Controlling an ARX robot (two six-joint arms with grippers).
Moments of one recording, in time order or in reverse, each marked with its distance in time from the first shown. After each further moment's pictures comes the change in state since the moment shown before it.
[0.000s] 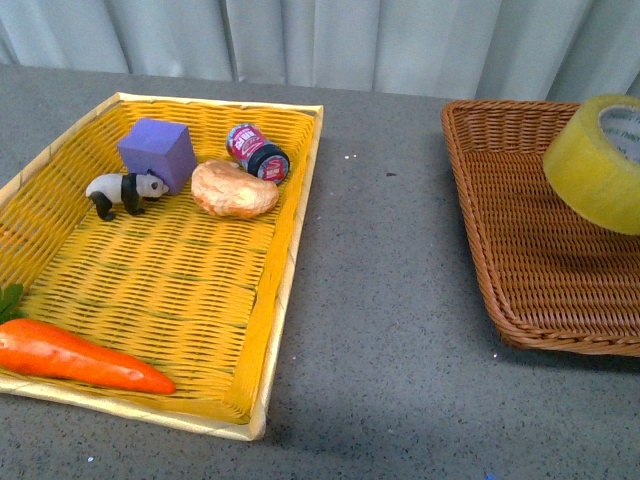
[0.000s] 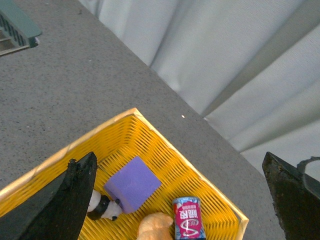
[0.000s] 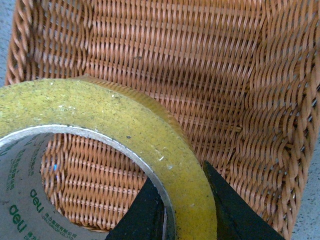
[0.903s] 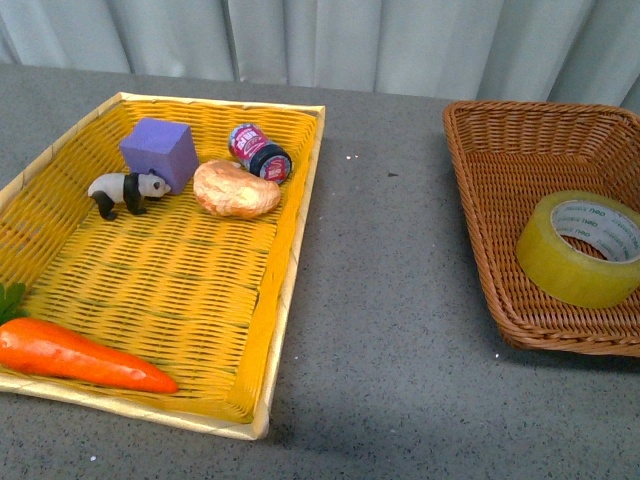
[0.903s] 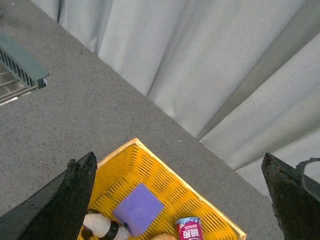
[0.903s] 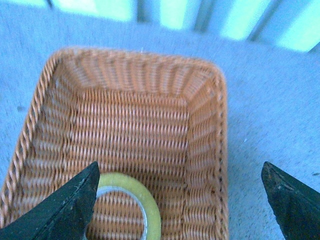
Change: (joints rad) left arm 0.018 -0.145 -0.055 0.069 0.056 0.200; right arm 0.006 -0.280 -0.285 0.509 0.107 0.070
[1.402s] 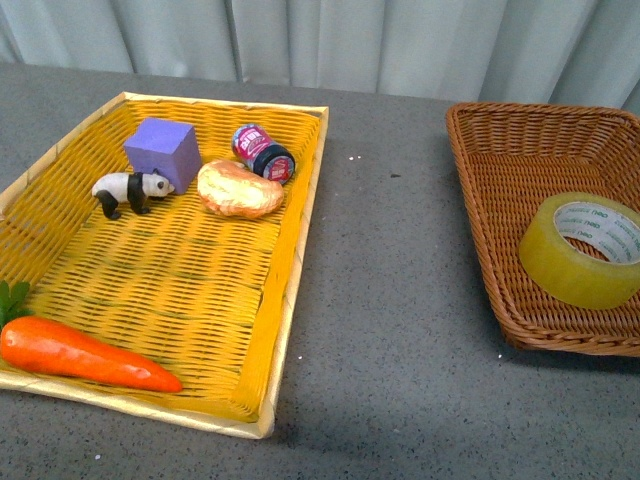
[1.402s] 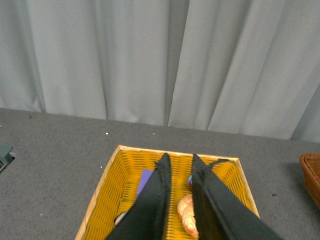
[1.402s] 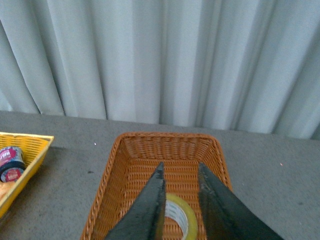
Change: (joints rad) left arm 0.040 -0.383 -0.620 0.514 0.408 0.504; right arm 0.132 -0.890 -0.768 0.413 0.117 0.142
